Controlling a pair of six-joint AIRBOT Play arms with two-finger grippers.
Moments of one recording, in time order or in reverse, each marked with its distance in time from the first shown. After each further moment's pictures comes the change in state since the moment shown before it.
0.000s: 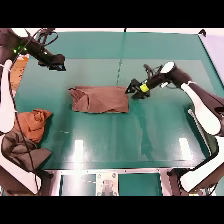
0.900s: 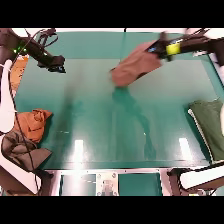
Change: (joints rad) left arm 0.000 0.000 0.000 0.006 -0.050 -0.008; right arm -0.241 0.200 0.407 0.125 0.134 0.013
